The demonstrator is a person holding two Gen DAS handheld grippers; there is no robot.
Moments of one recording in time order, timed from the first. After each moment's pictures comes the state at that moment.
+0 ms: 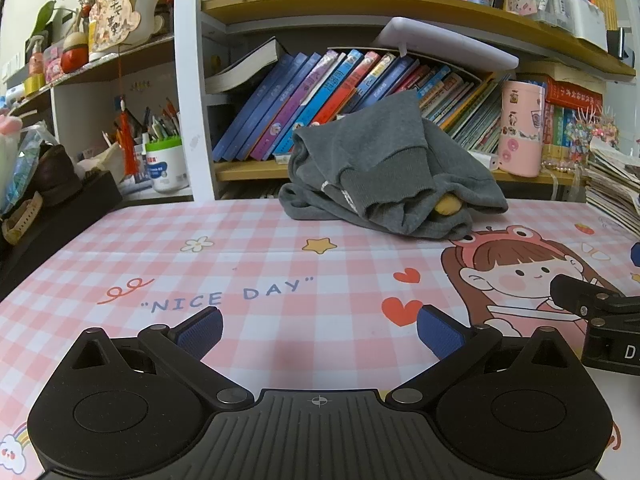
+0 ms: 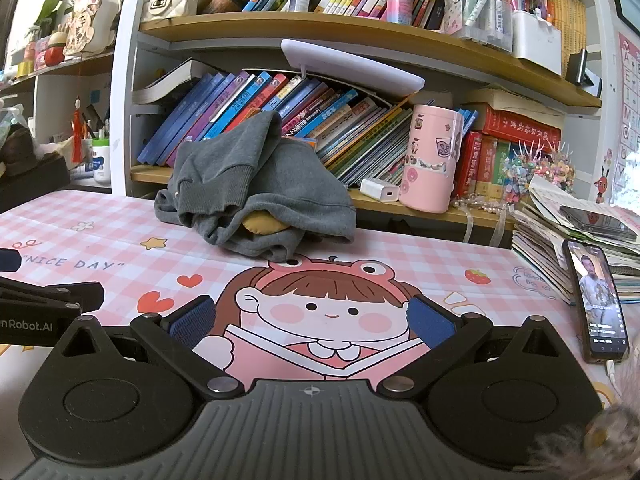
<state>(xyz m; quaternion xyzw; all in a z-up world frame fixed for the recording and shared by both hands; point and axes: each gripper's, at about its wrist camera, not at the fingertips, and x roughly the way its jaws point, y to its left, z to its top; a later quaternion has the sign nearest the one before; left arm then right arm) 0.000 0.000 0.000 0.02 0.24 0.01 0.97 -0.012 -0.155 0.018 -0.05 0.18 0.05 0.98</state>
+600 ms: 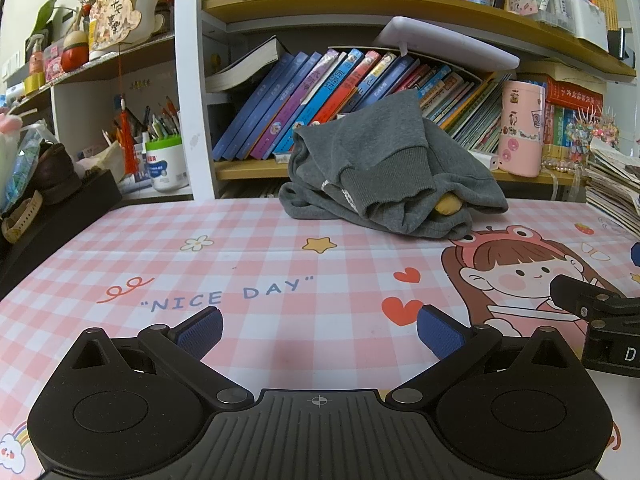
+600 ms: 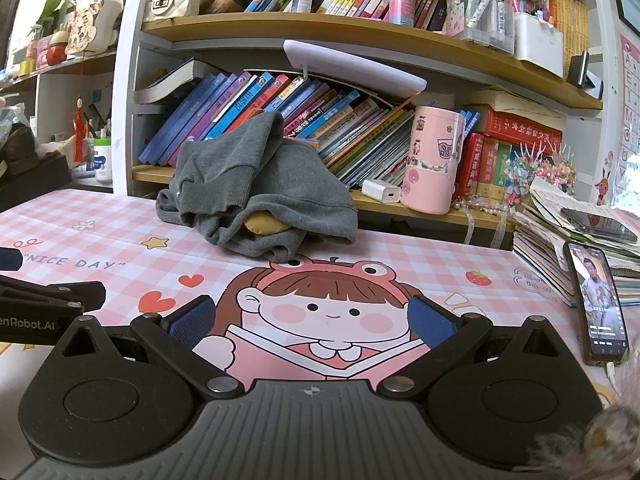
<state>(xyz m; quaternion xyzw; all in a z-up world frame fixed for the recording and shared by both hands) 0.000 0.001 0.000 0.02 0.24 0.01 0.97 -0.013 -0.155 0.018 -0.06 0.18 0.05 0.98</state>
